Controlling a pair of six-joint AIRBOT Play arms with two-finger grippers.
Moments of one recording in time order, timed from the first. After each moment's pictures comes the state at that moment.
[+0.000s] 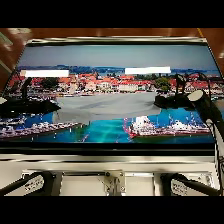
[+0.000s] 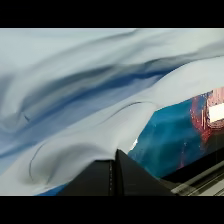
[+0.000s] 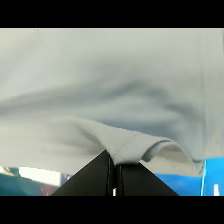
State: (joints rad) left arm 0.28 -1.23 0.93 0.70 -1.16 -0.96; right arm -0.09 -1.37 1.01 -0.96 0.82 1.22
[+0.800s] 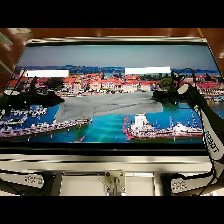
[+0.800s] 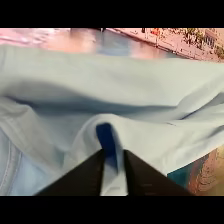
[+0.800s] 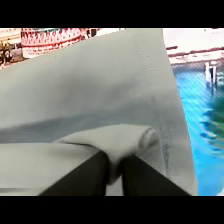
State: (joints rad) left arm 0.30 -1.62 1.13 0.57 -1.06 -0.97; right arm -0.07 -1.62 1.18 -1.11 0.72 1.37
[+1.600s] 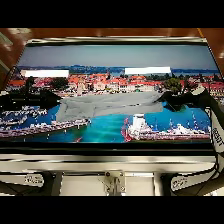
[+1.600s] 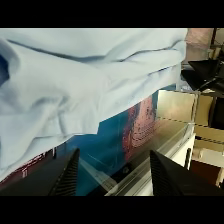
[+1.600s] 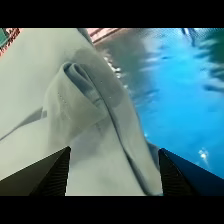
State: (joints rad) left arm 0.39 -1.57 1.13 0.44 -1.40 -0.96; right arm -0.25 -1.69 1.18 -0.89 0.90 1.43
